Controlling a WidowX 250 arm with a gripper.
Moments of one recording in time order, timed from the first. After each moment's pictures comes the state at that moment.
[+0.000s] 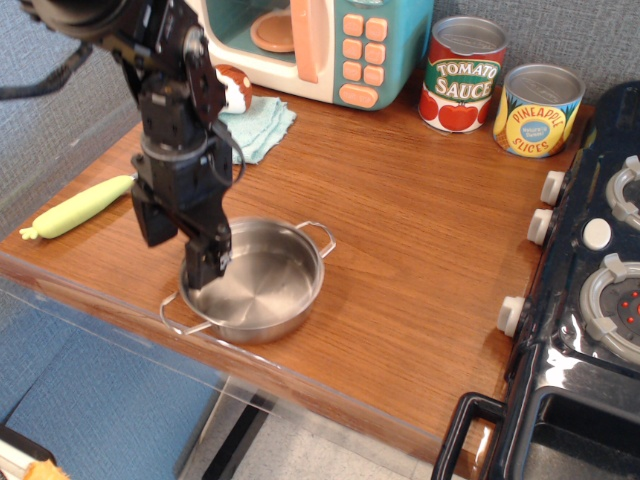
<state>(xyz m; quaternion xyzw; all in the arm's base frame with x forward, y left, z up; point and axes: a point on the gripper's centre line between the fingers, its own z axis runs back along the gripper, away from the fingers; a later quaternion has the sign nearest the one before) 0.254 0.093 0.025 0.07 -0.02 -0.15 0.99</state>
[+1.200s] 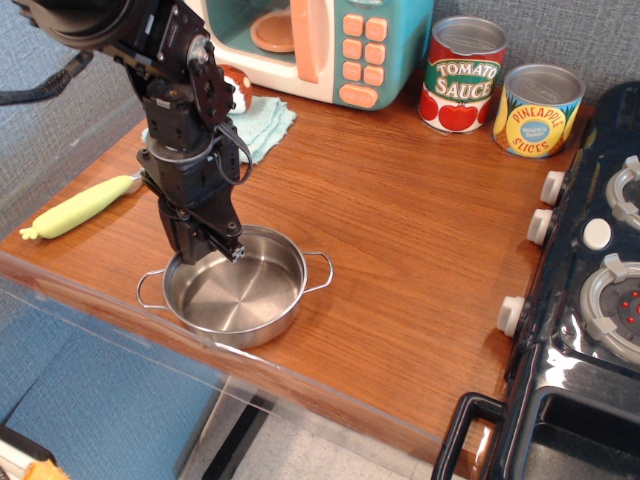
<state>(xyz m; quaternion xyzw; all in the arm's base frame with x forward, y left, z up) 0.253 0.091 0.026 0.08 -0.02 -0.14 0.99</state>
